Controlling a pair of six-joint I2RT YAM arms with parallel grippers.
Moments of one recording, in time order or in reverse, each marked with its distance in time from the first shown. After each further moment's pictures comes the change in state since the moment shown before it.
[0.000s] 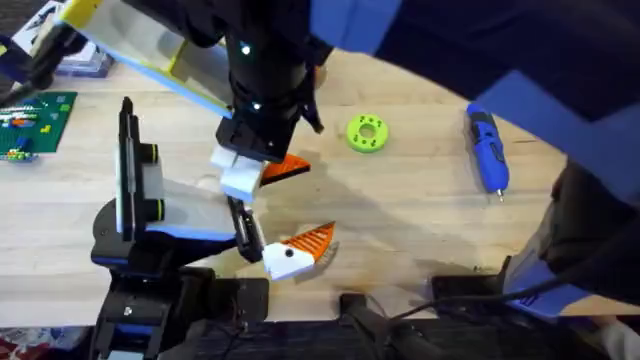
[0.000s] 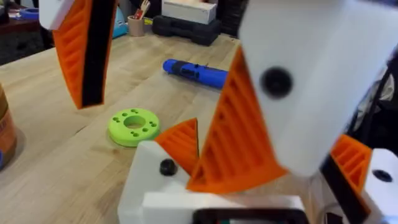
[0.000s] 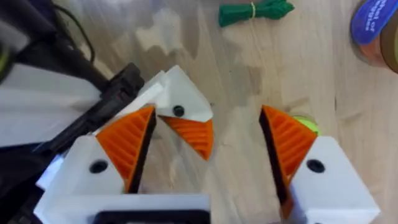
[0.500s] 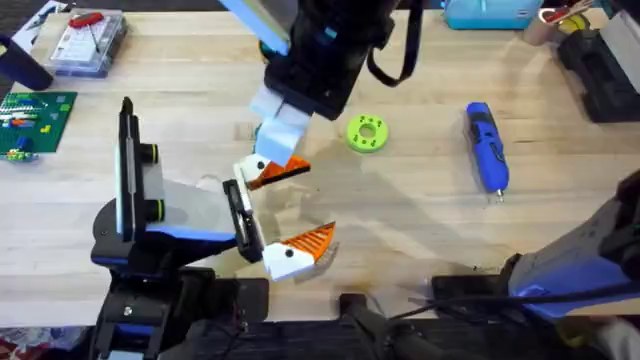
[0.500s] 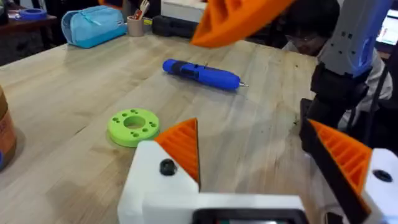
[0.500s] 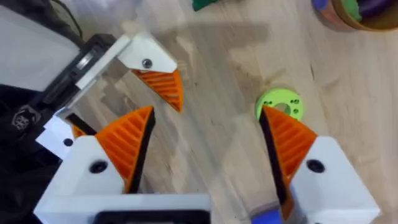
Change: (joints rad) left arm 0.000 0.000 0.000 0.000 0.000 0.003; right arm -0.121 -0.140 0.011 -0.073 -0.033 0.000
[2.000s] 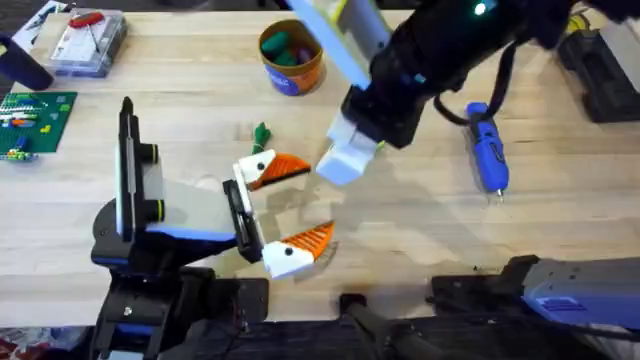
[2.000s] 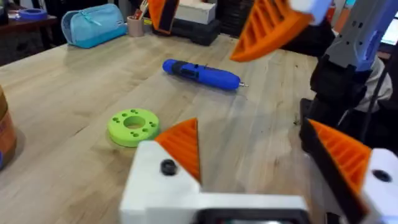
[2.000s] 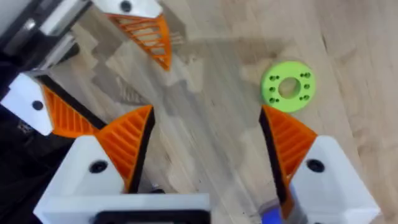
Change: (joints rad) left arm 0.000 0.000 0.000 0.000 0.001 0.001; right arm -0.108 -0.314 -0.497 0.212 -0.070 -0.052
